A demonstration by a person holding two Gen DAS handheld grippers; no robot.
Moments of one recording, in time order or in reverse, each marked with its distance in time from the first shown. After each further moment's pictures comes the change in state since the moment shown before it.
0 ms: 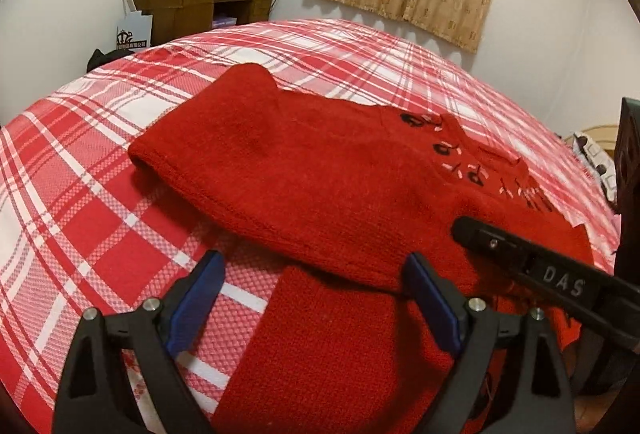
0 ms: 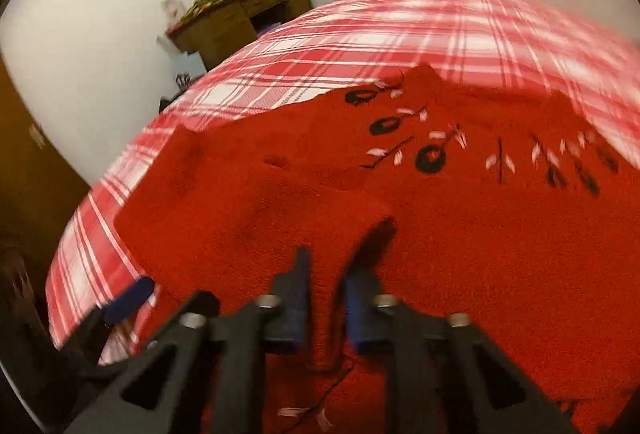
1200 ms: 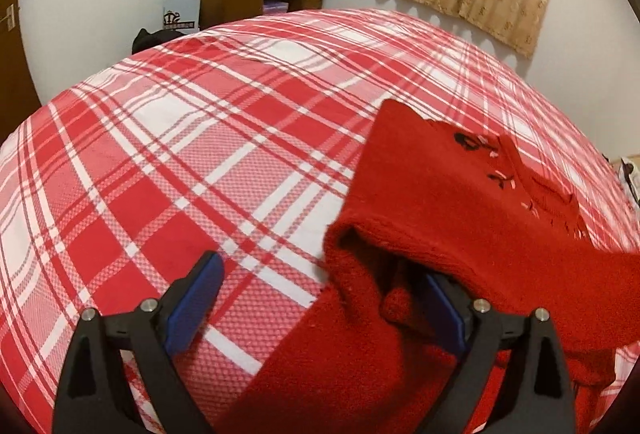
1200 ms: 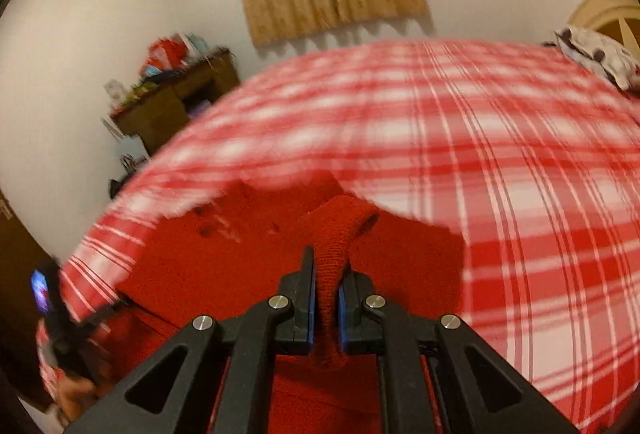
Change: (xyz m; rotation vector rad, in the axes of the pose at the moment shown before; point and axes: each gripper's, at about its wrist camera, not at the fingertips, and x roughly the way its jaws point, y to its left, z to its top) left arm 0.028 -0.007 0.027 -0.109 0.049 0.194; right arm -0.141 -0.165 -0.005 0.175 -0.195 -0.247
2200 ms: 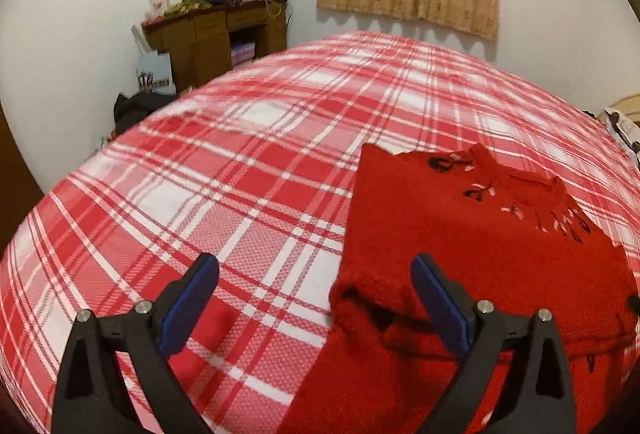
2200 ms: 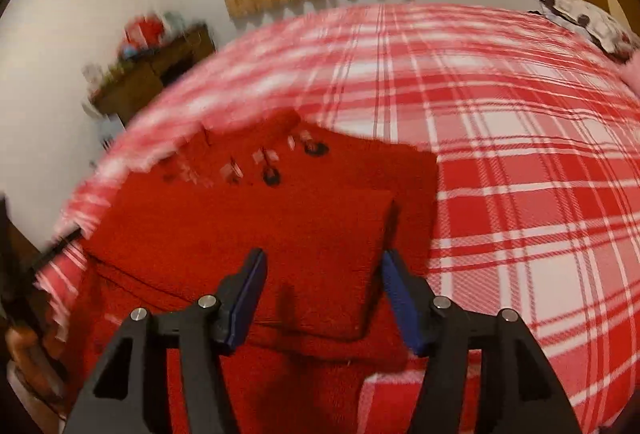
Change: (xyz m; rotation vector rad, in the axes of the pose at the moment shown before) left arm -0.019 -0.011 0.027 0.204 -0.095 0.003; right arm 0.024 -0.011 -0.038 -0.010 0.126 -0.047
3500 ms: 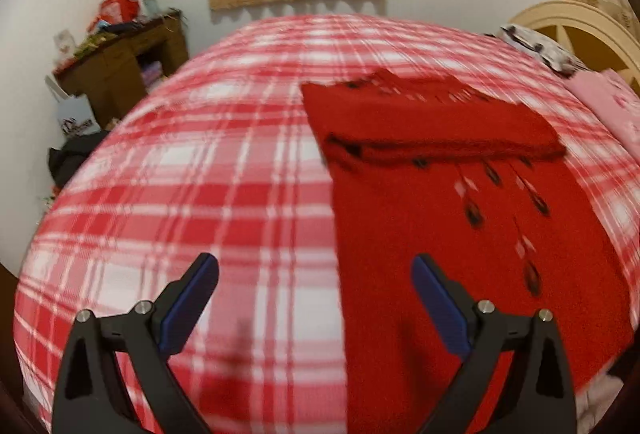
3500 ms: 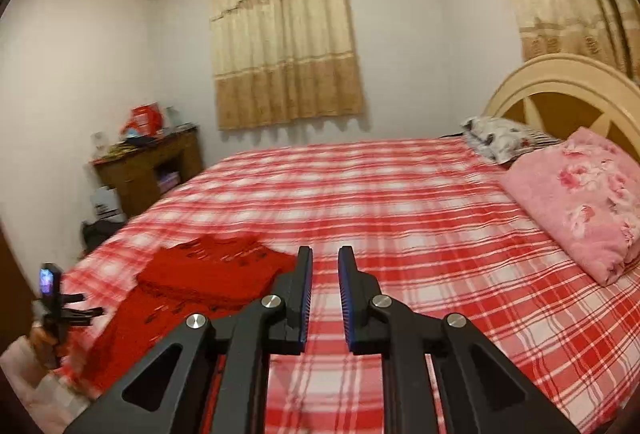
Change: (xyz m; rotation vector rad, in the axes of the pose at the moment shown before) left arm -0.103 0.059 -0.082 0.359 0.050 -0.281; right arm -0.379 -0.074 -0.093 -0.037 -0.459 -0.045
